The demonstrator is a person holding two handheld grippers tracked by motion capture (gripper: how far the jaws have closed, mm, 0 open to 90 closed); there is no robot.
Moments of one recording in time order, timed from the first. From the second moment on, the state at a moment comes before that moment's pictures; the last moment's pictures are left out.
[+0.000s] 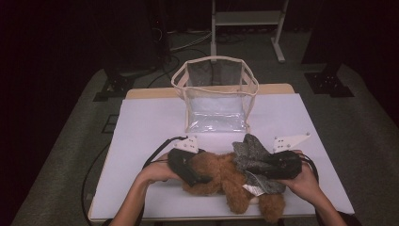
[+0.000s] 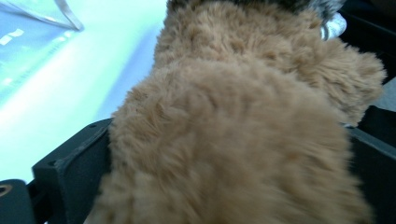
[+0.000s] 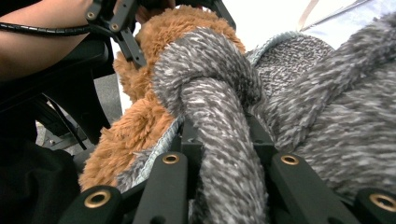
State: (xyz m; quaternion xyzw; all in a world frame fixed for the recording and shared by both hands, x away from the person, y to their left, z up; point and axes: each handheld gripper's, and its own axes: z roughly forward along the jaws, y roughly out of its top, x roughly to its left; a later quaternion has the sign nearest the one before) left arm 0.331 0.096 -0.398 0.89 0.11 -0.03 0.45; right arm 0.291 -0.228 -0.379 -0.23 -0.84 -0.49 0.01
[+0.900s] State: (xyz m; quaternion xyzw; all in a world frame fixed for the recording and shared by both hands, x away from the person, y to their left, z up) left arm 0.363 0.090 -0.349 0.92 0.05 0.14 0.37; right arm 0.336 -0.221 -0.352 -0.24 -0.84 -0.49 0.00
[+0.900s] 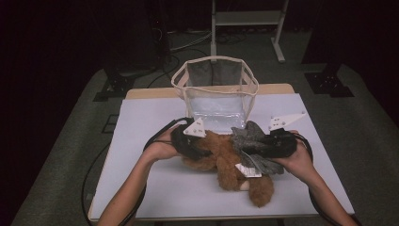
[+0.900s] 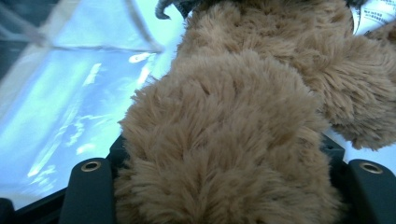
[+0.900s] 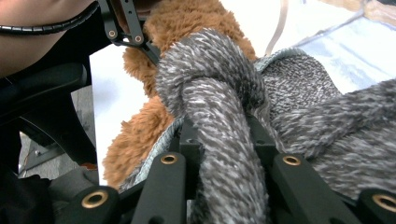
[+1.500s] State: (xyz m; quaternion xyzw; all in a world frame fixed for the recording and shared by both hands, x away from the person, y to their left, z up) left arm 0.334 0.140 -0.378 0.90 0.08 0.07 0.43; right arm 0.341 -0.173 -0.359 -0.20 -0.86 -0.46 0.00
